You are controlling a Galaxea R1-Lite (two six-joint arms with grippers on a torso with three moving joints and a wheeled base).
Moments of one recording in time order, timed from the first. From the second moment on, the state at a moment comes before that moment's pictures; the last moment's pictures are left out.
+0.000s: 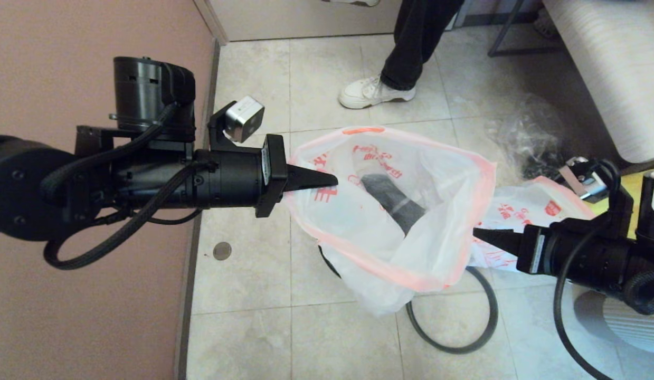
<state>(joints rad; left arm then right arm) -0.52 1.61 -1.21 -0.10 -0.61 -0.64 0.42 1.42 -0.68 -0.46 0.12 0.38</state>
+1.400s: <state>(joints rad) -0.54 1.61 -1.19 -0.11 -0.54 -0.65 0.46 1.58 -0.73 -0.56 0.09 0.45</state>
